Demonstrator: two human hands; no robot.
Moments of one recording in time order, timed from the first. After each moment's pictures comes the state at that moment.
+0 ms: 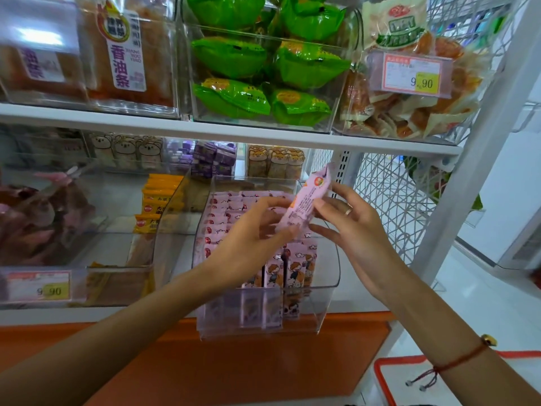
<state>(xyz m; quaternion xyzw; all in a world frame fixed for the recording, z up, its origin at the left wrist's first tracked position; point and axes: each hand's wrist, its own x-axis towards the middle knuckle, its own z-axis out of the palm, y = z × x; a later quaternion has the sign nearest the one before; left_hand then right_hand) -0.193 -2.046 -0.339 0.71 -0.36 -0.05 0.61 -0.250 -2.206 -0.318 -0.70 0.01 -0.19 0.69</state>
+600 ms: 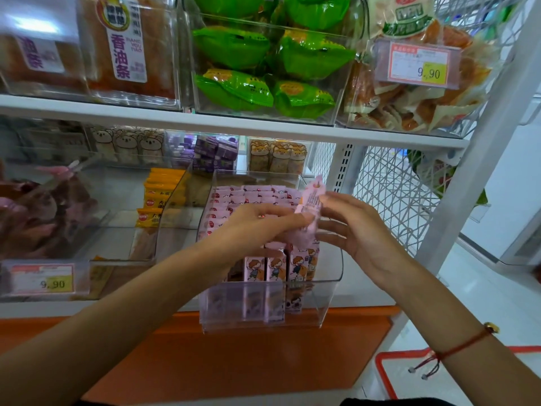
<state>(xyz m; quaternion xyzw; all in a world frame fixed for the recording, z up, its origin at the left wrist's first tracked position) -0.196 -2.043 -0.321 0.73 -0.23 -0.21 0.61 -0.246 -2.210 -0.316 -0.68 0.06 -0.12 0.72</state>
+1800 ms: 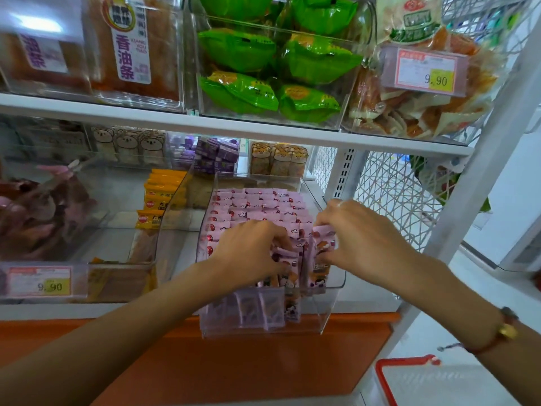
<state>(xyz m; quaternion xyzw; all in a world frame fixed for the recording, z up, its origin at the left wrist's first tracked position) -0.169 -2.049 -0.357 0.89 -0.38 0.09 0.22 -0.251 -2.208 -0.303 -0.98 -0.05 -0.16 -0.04</state>
